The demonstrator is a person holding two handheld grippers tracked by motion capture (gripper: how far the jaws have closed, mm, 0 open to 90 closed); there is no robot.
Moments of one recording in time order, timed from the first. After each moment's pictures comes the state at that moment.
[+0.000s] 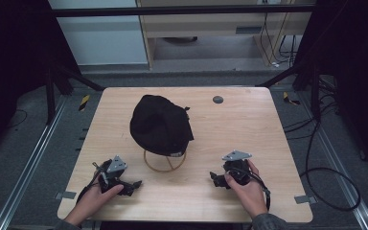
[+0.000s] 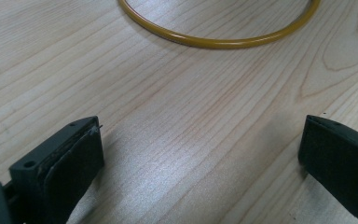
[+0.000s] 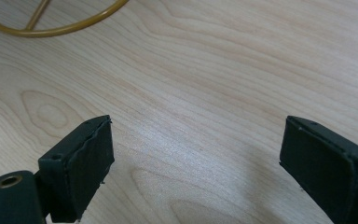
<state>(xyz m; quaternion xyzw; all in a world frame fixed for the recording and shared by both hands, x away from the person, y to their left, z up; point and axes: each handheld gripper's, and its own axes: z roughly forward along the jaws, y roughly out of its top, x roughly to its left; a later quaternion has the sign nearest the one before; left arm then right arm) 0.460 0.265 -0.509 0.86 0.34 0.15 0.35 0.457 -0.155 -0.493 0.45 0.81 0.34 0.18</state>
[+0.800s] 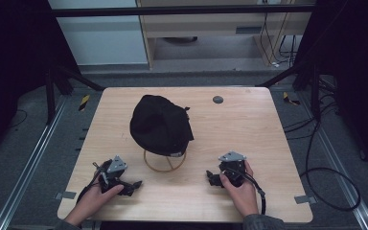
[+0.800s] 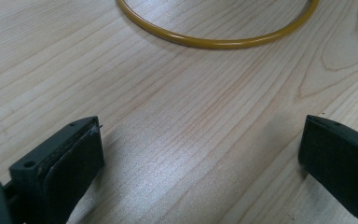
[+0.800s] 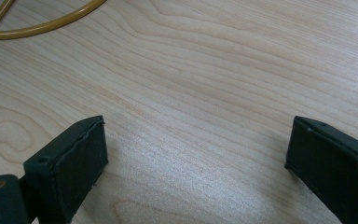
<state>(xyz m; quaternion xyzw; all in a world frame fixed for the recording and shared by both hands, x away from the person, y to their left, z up) 0.460 0.265 -0.509 0.86 0.34 0.15 0.35 0.465 -0.144 -0.512 0.47 0.79 0.34 0.20</state>
